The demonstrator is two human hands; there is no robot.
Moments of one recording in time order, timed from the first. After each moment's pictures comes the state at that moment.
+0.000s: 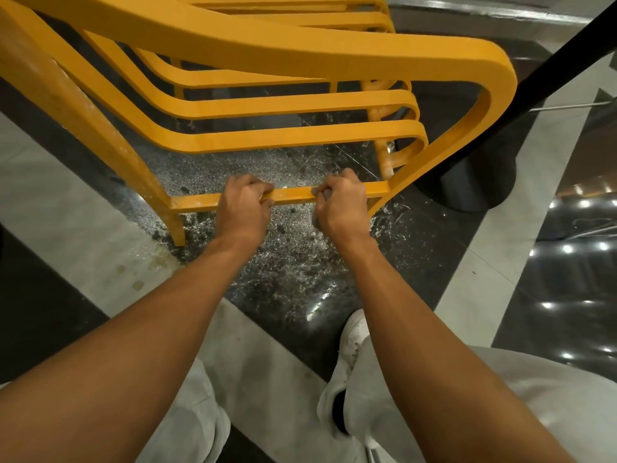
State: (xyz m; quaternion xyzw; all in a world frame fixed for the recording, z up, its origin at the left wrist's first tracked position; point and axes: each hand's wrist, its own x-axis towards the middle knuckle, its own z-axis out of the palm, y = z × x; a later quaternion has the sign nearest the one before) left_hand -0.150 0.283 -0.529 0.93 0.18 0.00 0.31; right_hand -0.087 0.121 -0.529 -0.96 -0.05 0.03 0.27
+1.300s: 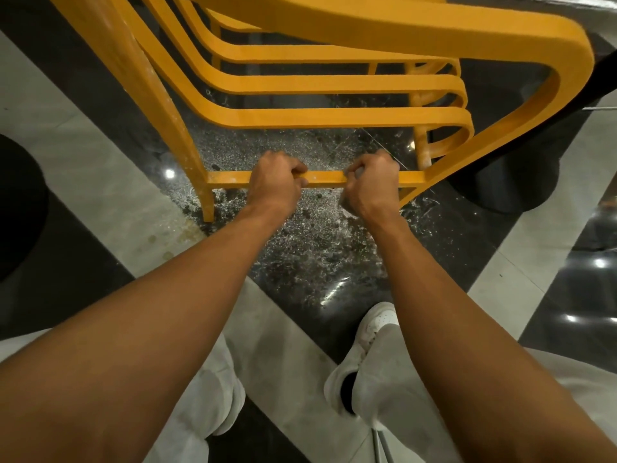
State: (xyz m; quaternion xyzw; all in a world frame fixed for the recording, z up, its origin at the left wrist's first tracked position) left_hand -0.136 0.295 -0.537 0.92 0.19 0.00 0.33; right_hand -0.079 0.131 -0.521 -0.97 -0.06 0.04 0.25
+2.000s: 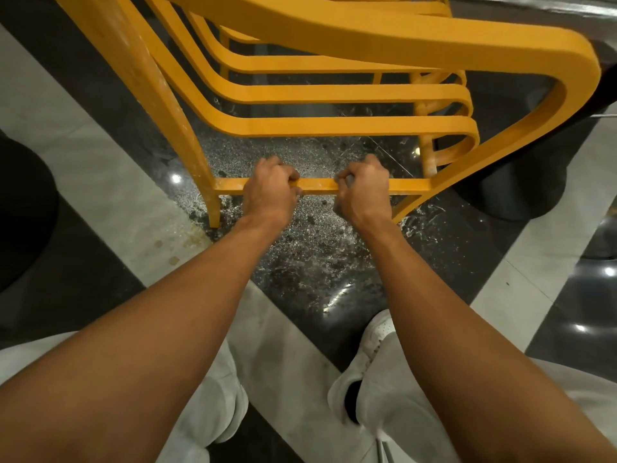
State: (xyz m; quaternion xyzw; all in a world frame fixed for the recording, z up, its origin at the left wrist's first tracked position) left_hand -0.148 0.306 -0.532 0.94 0.19 0.00 0.26; right_hand -0.086 0.148 -0.522 -0.96 -0.11 0.05 0.24
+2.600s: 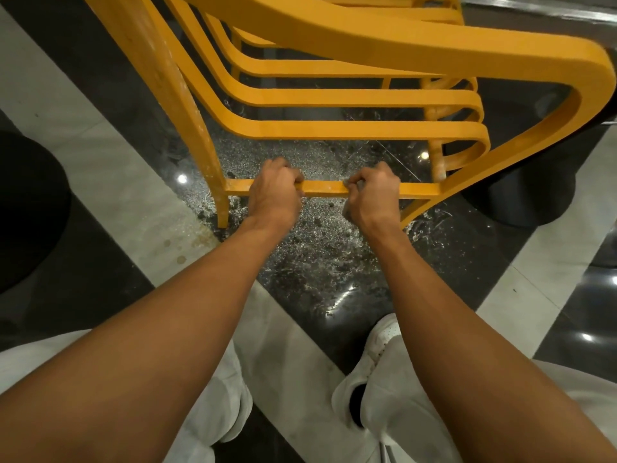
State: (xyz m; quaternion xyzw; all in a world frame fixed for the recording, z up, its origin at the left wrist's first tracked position) left_hand -0.152 0.315 -0.527 0.95 0.18 -0.01 0.25; right_hand -0.091 0.149 -0.526 -0.96 -0.08 0.04 0.26
